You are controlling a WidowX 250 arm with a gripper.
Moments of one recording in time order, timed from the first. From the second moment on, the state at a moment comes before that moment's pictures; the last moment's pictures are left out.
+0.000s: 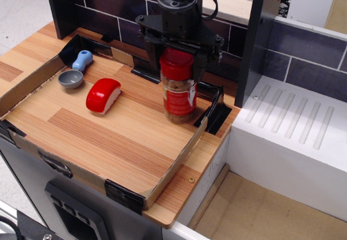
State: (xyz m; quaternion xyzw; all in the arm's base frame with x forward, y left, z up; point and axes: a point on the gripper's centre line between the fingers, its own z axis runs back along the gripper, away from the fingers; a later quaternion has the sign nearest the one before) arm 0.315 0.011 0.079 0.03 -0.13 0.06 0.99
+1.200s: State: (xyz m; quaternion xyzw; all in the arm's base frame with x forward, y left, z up) arm 0.261 0.017 0.058 0.02 -0.24 -0.01 0.97
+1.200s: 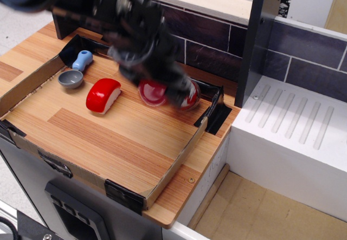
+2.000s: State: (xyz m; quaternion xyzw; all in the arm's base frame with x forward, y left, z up) arm 0.231 0.012 0.014 0.03 -0.17 -0.01 0.98
